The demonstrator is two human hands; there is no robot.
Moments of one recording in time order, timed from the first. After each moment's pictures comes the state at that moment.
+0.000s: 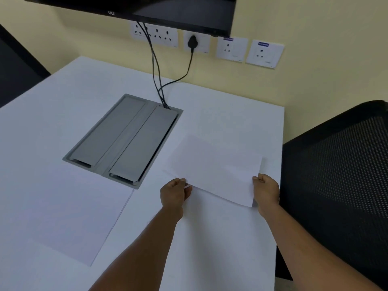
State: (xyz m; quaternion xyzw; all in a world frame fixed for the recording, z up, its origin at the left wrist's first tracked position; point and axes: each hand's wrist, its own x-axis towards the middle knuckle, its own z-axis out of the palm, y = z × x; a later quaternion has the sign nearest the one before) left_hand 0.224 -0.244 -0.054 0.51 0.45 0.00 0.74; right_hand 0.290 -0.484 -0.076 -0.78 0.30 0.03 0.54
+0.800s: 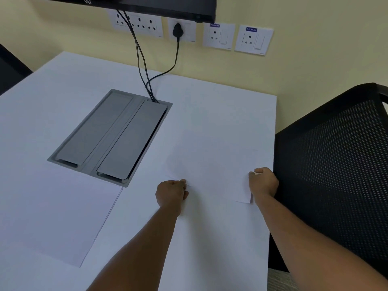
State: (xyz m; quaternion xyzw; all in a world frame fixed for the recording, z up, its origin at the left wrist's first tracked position) left_hand 0.231 -0.266 -0.075 0.65 0.47 -0.01 0.60; right_hand 0.302 -0.502 -0.087 -0.85 0.33 0.00 0.42
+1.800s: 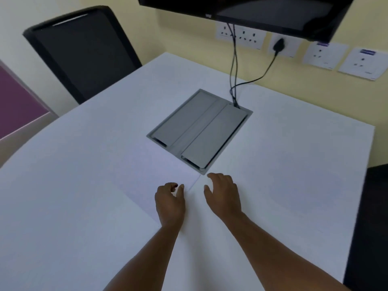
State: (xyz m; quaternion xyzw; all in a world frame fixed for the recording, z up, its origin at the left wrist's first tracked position) left_hand 0.092 -0.105 -0.062 0.77 0.48 0.17 0.39; right_hand 0.180 -0.228 -0.052 -0.93 -0.27 0.03 0.24
